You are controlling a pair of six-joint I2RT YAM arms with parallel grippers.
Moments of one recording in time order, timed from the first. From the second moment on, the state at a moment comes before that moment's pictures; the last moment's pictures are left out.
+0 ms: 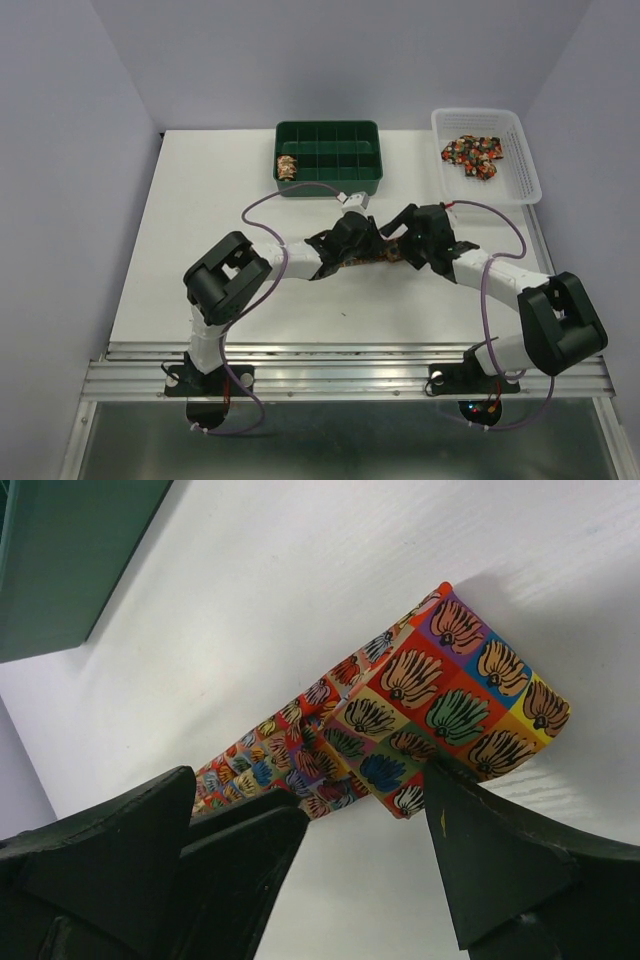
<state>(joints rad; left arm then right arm) -0.90 1.90 1.07 0.34 -0.09 -0.84 0.41 1.38 0.68 -0.01 0.13 1.11</state>
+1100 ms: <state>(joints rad) -0.92 2.08 1.24 0.22 -0.14 -0.80 0.29 1.31 0.72 -0.08 0.07 0.73</state>
